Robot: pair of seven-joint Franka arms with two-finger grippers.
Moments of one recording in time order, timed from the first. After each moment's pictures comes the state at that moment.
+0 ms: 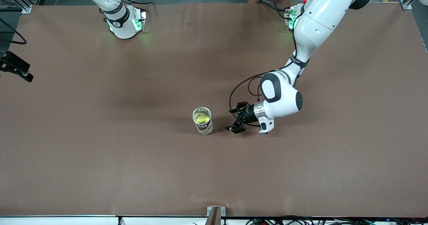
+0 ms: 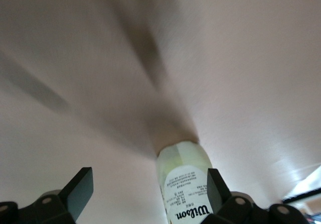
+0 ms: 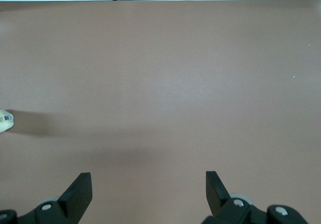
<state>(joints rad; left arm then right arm) -0.35 0.69 -0.22 -1.74 -1.03 2.57 -0.79 0.05 0.01 -0.10 -1.47 -0.01 1.61 -0.04</state>
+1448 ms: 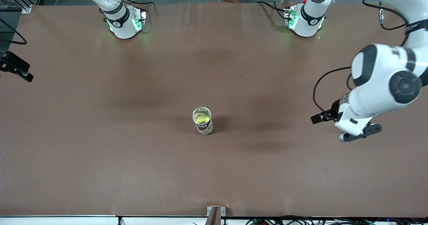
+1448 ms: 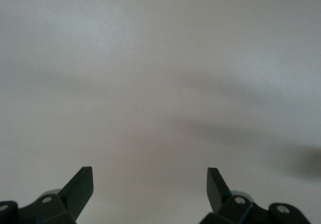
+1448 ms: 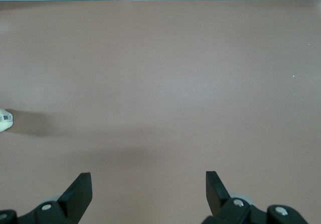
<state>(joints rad) -0.10 0.33 -0.07 -1.55 -0.02 1.80 -0.38 0.05 0.01 -0.10 -1.47 -0.01 1.61 -0.04</state>
